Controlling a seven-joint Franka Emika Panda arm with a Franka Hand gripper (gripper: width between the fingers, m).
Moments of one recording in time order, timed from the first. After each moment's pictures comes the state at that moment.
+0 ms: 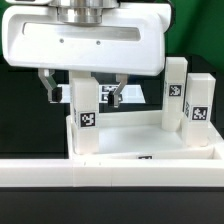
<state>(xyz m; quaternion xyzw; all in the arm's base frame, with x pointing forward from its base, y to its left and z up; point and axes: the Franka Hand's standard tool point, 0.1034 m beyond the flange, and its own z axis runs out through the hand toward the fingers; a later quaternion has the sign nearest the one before) 0.625 -0.057 0.099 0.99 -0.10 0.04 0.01</state>
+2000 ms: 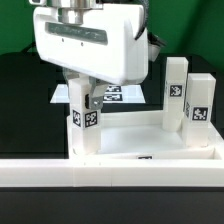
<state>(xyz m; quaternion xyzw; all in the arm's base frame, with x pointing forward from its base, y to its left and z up) 0.624 -0.056 0.098 0.85 -0.53 0.04 -0.02</state>
